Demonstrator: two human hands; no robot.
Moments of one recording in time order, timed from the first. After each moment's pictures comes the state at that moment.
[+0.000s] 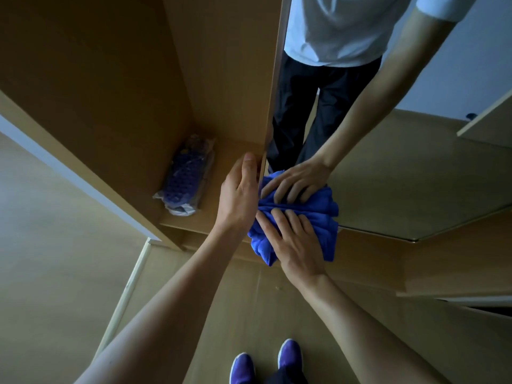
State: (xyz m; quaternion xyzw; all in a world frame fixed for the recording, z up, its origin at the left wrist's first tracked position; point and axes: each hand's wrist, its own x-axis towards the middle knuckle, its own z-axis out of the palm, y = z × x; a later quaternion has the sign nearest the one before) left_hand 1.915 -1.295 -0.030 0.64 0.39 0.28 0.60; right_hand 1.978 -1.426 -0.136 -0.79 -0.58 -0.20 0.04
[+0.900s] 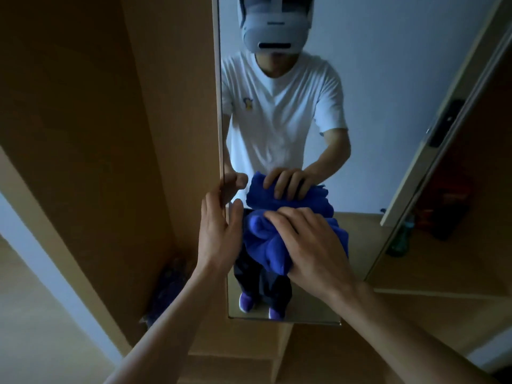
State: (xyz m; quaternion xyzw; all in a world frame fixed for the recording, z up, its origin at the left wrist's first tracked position) left_hand 1.906 -1.332 0.224 0.74 0.18 0.45 0.47; right_hand 1.999 -1.489 0.231 -0.76 -0.57 -0.26 0.17
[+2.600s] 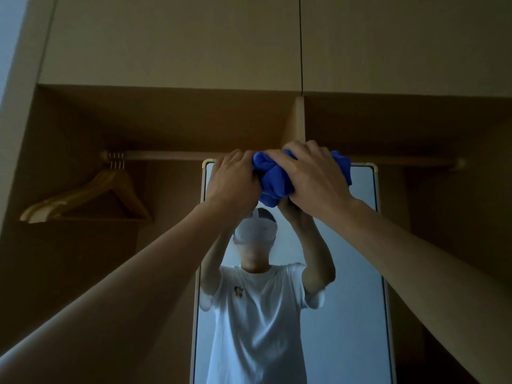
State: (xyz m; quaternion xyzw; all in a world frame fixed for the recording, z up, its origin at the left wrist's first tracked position) left_hand 1.965 -1.342 0.697 0.83 0.05 0.56 -0.02; right_hand 2.052 -1.490 0.698 -0.63 -0.43 -0.64 0.10
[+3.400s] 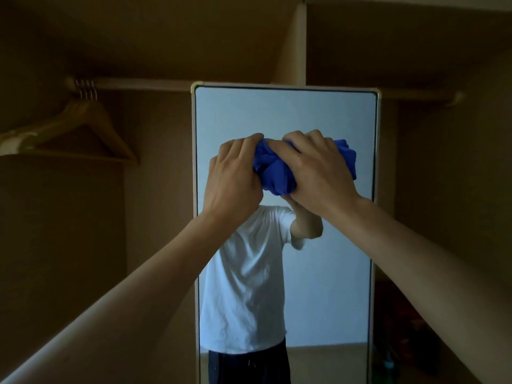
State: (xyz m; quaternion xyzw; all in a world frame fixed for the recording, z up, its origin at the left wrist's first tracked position) left_hand 1.958 -1.353 0.578 0.82 -0.01 0.57 0.06; right_hand 2.050 -1.495 0.596 -0.69 -0.43 -0.58 0.09
